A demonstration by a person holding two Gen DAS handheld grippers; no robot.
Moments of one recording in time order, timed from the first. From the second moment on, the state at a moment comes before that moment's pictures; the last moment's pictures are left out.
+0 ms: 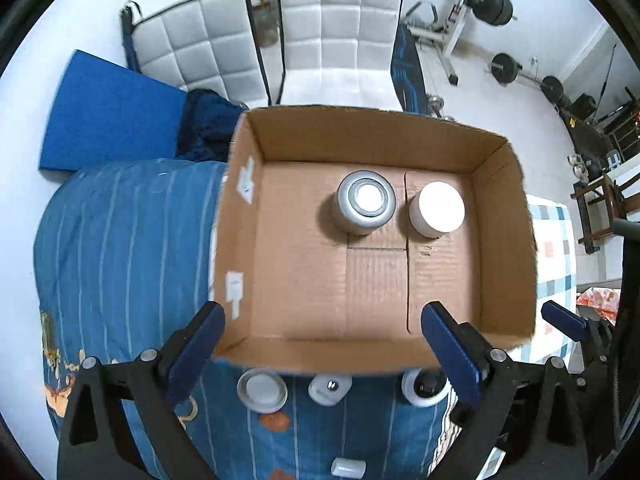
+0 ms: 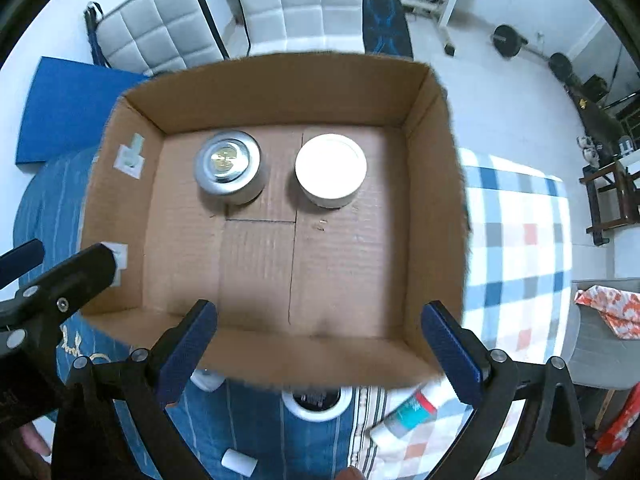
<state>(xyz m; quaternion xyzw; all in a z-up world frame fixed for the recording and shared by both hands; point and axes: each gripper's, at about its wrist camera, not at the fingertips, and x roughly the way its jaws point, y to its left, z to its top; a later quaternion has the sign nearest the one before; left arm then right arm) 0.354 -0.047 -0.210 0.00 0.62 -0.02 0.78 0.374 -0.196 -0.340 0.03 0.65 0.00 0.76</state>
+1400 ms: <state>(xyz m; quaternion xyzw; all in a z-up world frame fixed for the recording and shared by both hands) 0.252 0.034 -0.332 -0.05 0.72 0.04 0.70 0.250 -0.194 -0.411 0.09 0.70 0.01 0.71</state>
